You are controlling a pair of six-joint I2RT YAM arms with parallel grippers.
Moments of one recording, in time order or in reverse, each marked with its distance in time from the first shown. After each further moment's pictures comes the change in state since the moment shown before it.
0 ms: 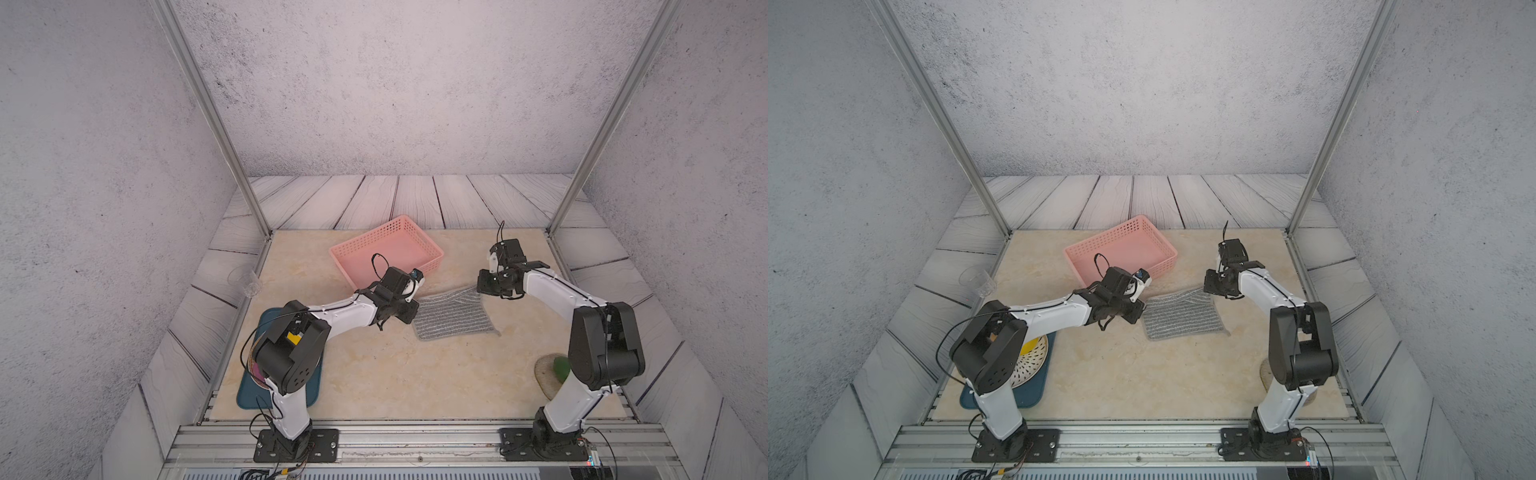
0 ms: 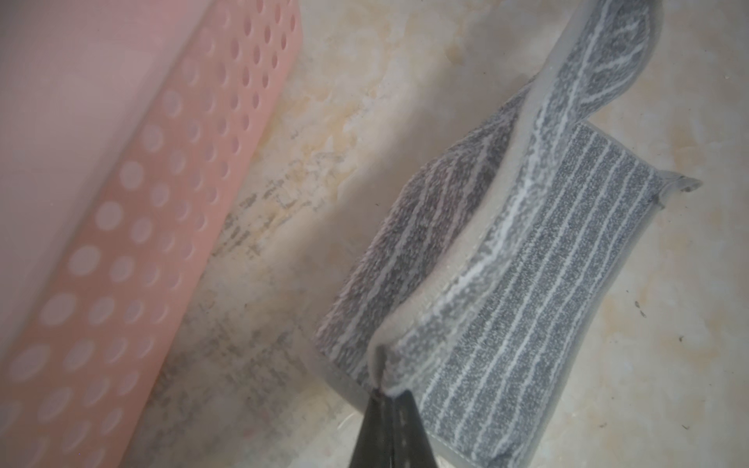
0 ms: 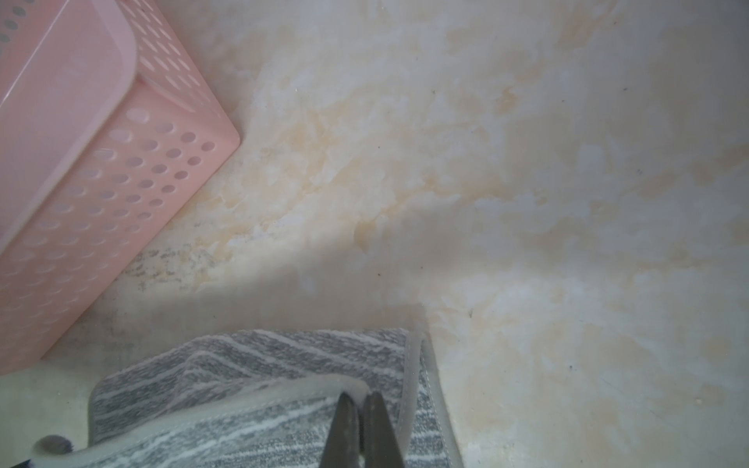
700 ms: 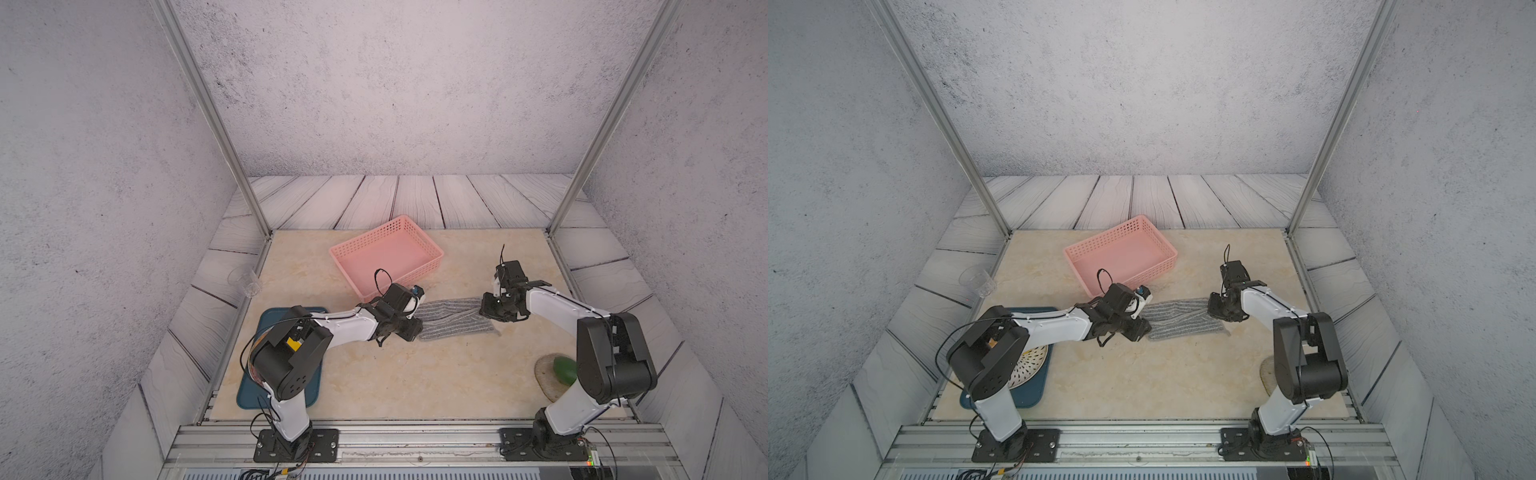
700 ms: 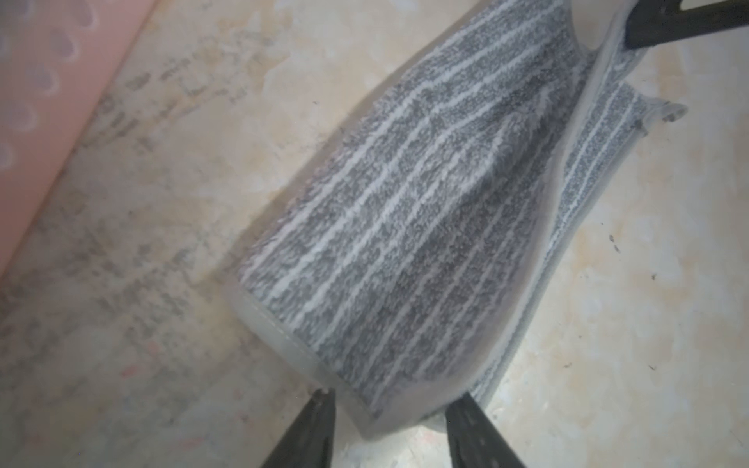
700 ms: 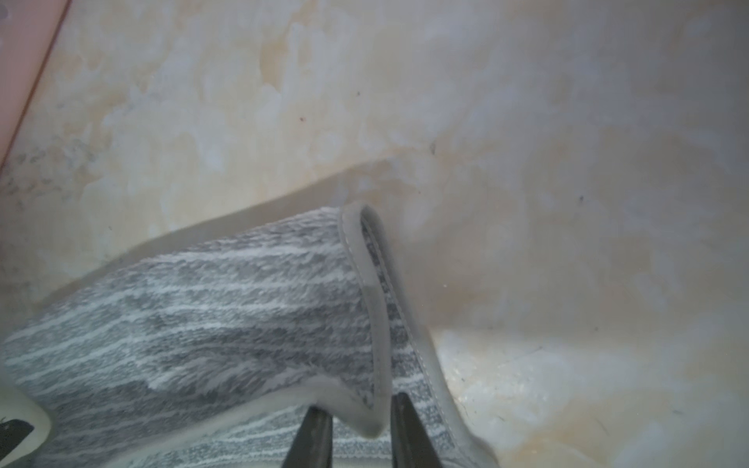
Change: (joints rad) left arm -0.061 -0.038 -0.140 0.060 0.026 -0.109; right arm 0.000 -0.091 -0.231 -0.003 0.002 0.085
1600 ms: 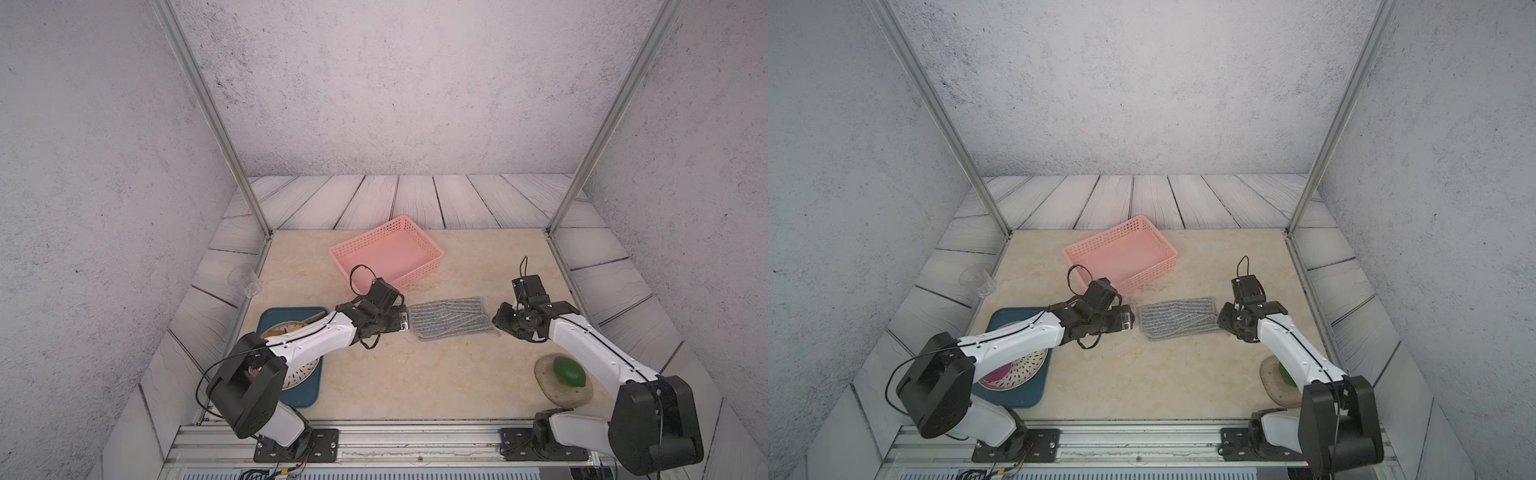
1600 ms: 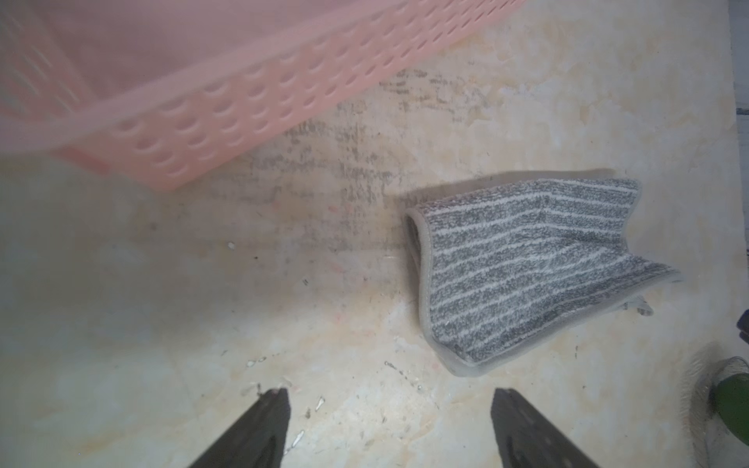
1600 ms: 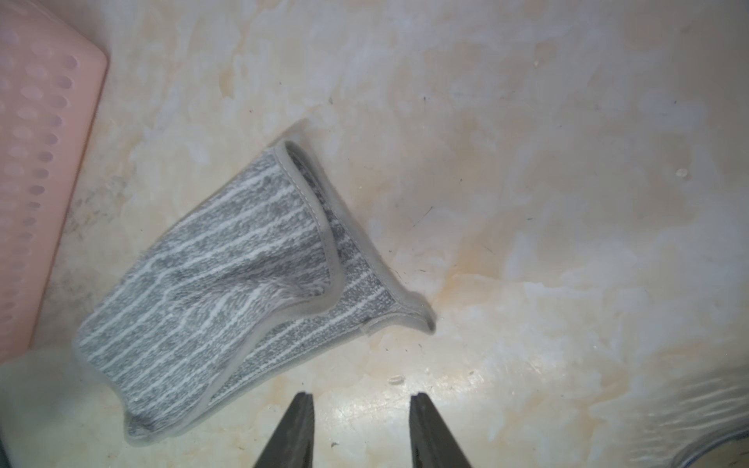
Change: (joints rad) left arm 0.029 -0.251 -0.035 -0.257 -0.185 -0.617; right arm 0.000 -0.370 -0.172 -0.101 0.098 0.240
